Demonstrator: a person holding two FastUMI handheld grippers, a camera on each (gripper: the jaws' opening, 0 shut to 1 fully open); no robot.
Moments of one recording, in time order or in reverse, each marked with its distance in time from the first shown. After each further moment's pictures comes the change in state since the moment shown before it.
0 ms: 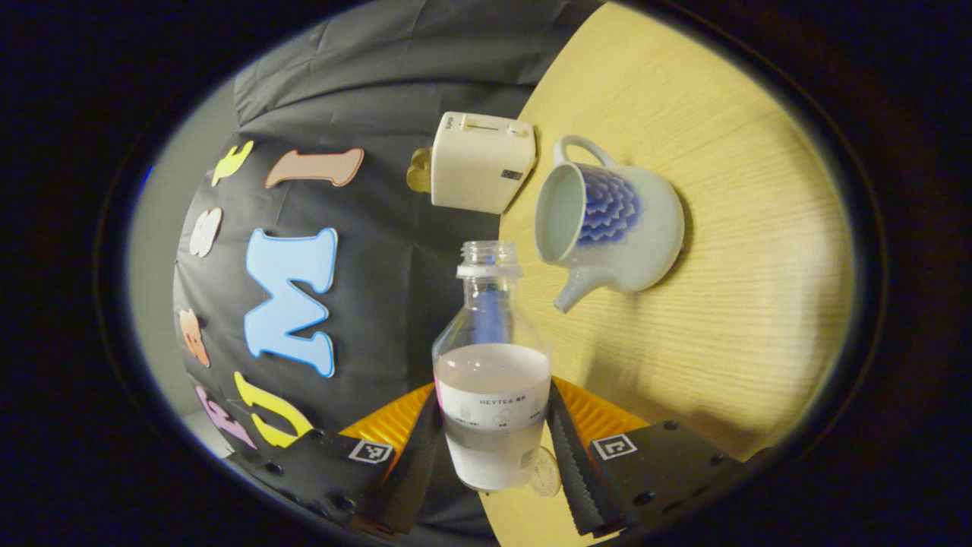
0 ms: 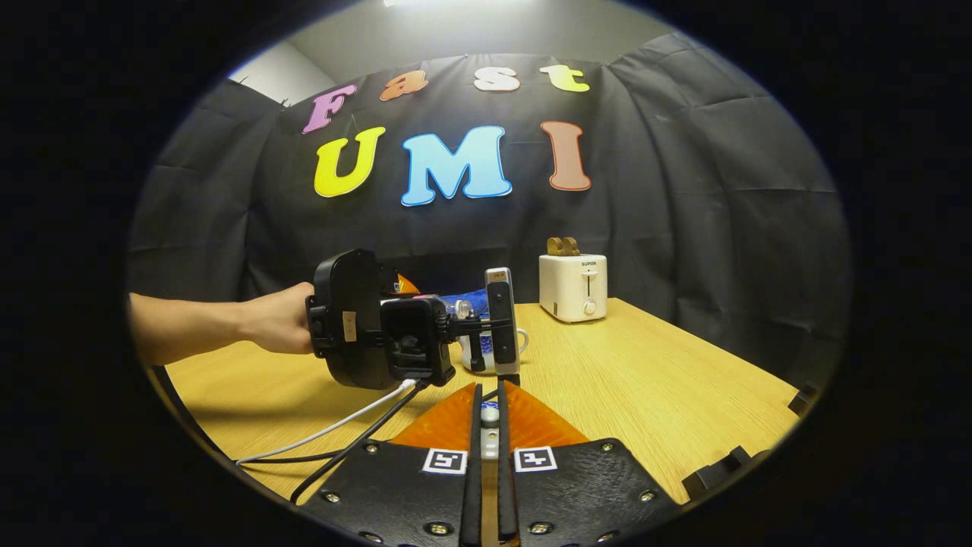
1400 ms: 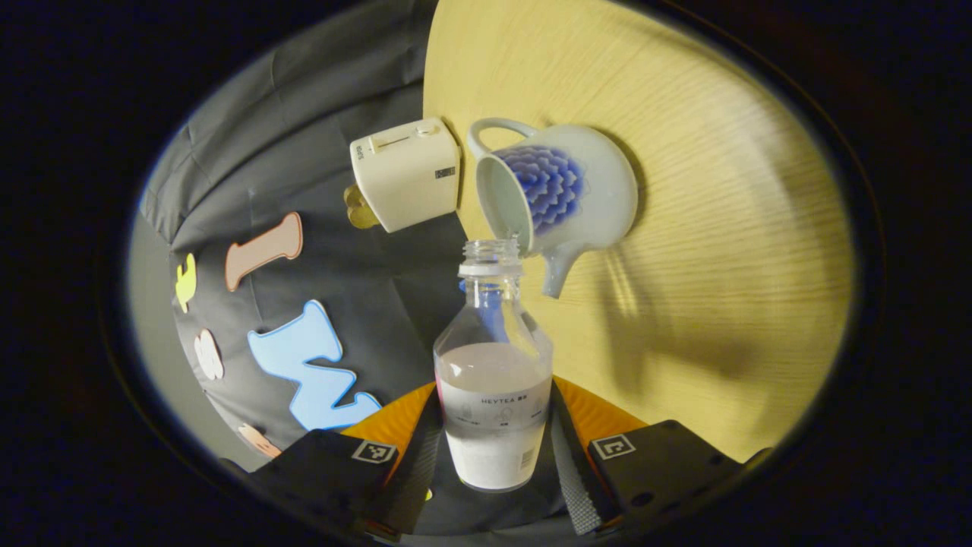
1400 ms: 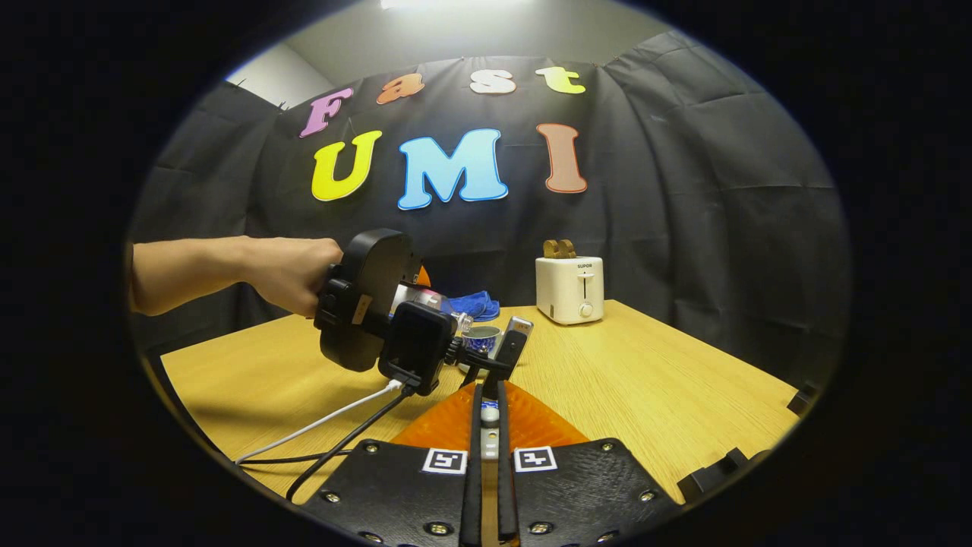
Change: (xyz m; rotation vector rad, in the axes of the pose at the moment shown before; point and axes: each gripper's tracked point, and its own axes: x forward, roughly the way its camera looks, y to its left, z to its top) left arm -0.006 0.021 0.008 0.463 0.078 -0.033; right arm -0.001 -0.005 0.001 0.008 -0.014 -0.001
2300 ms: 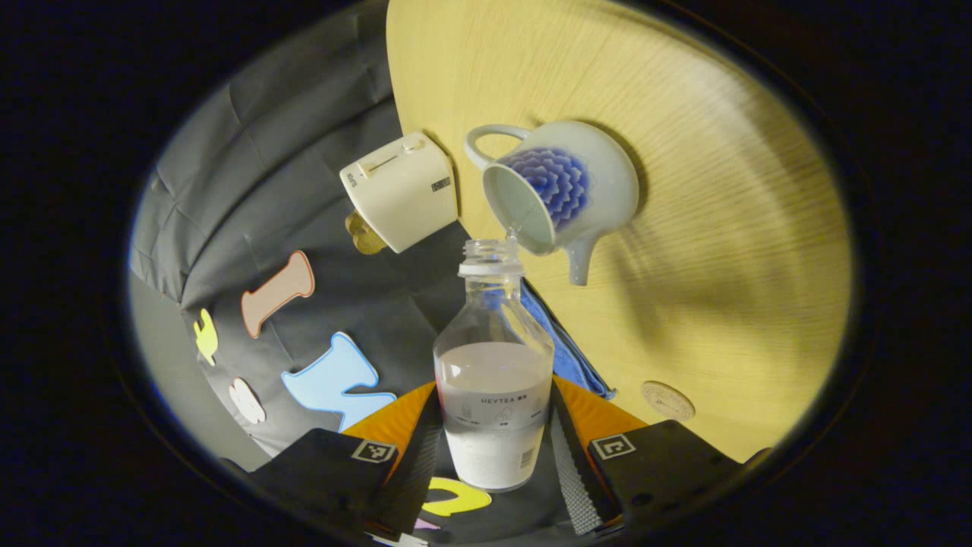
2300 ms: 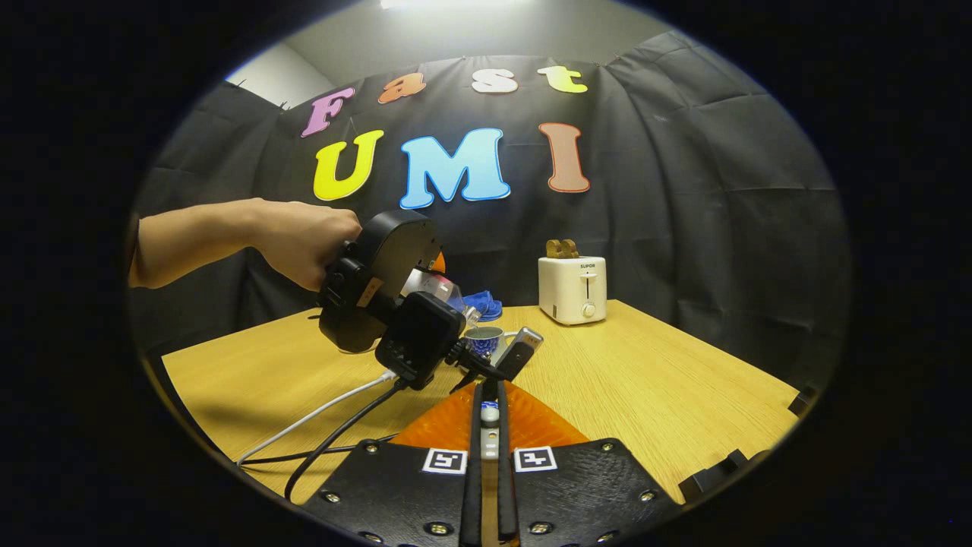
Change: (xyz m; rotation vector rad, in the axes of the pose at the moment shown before) left arm -0.006 0.029 0.007 0.199 -0.004 0.048; right arm 0.003 0.001 0.002 0.000 0.002 0.008
